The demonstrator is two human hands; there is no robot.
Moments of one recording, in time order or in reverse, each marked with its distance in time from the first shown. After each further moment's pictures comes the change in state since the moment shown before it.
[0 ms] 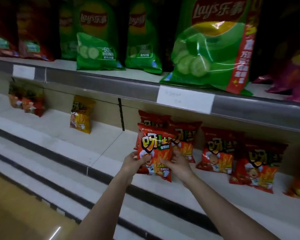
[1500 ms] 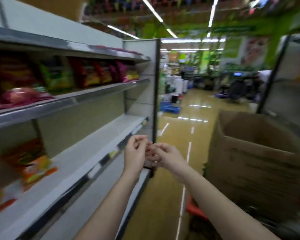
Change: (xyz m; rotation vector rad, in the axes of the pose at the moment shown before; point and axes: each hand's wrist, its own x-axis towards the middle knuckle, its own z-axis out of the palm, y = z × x) left_hand -0.515 0.023 0.334 -0.157 -1.408 0.302; right_hand -0.621 -0.026 -0.179 0.191 1.421 -0.009
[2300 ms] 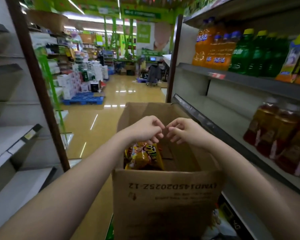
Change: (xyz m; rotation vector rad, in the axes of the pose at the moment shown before) left_hand 0.129 -0.066 0.400 0.638 -1.168 0.045; right_hand 0.035 -0.025 -0.418 -0.757 0.470 0.137
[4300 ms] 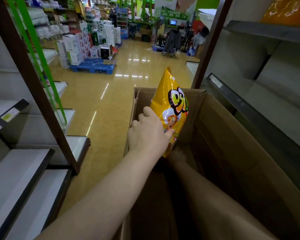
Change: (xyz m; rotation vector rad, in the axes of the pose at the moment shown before) left_hand 0.174 -0.116 -0.010 0.582 0.517 -0.351; right_hand 0.279 0.193 0.205 -0.467 -0.273 0.285
